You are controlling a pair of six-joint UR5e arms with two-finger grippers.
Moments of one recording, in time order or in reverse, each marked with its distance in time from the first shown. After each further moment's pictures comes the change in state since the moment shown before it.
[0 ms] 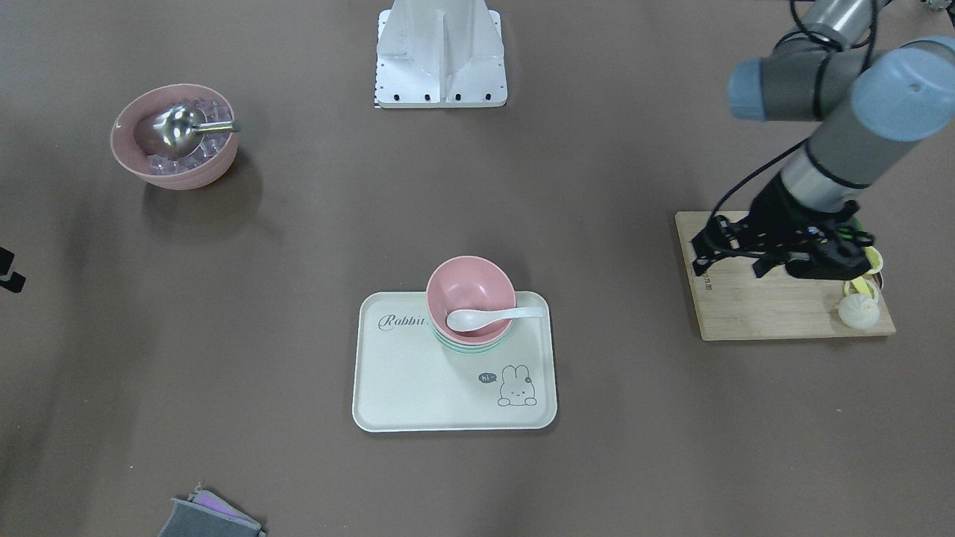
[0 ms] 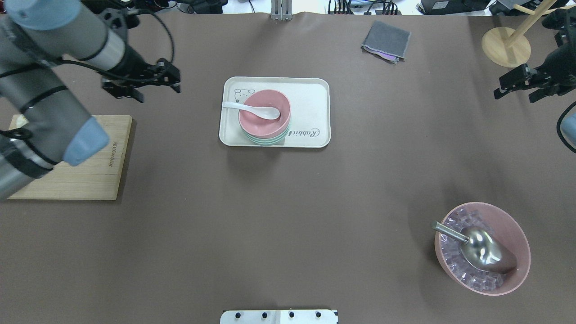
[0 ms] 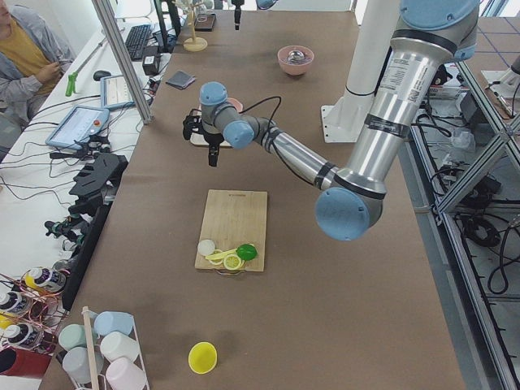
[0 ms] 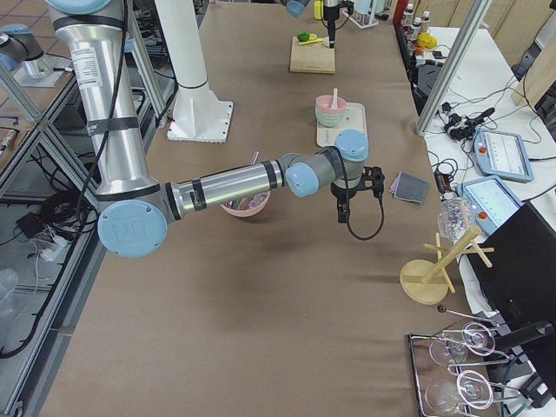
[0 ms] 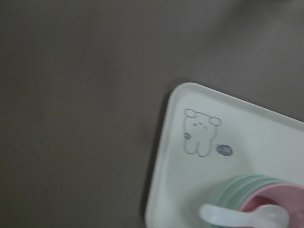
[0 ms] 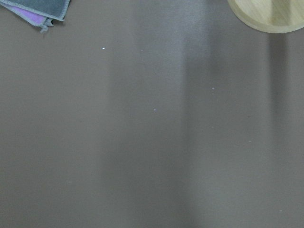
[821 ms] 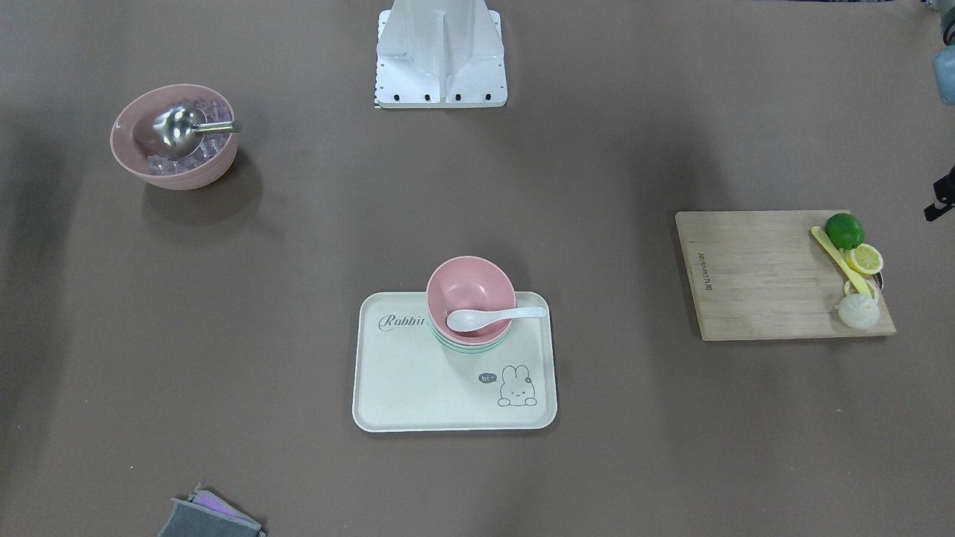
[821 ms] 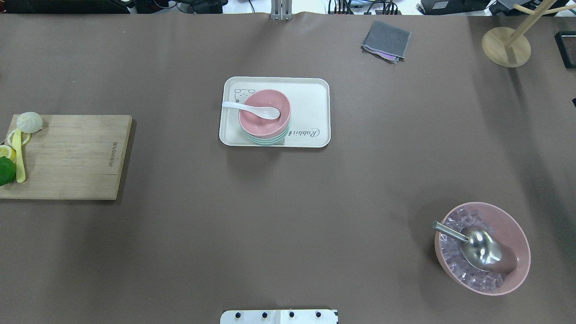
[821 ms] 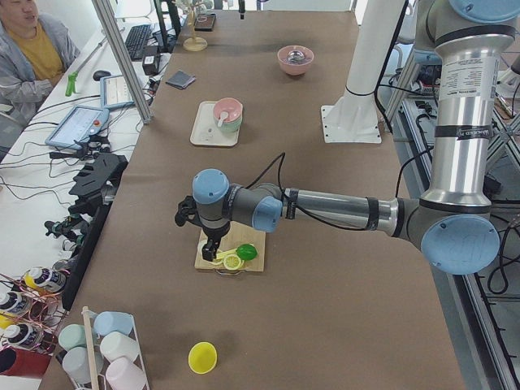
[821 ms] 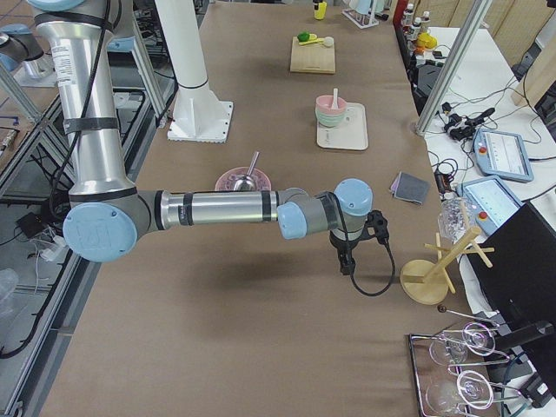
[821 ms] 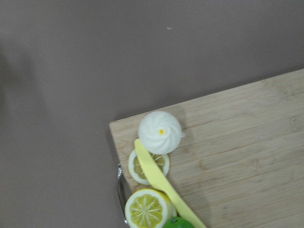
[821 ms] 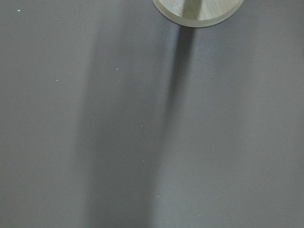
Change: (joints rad) left arm -0.369 0.271 0.119 0.025 -0.146 0.702; right arm 0.151 -0.062 -0.127 -0.001 0.002 -0.387
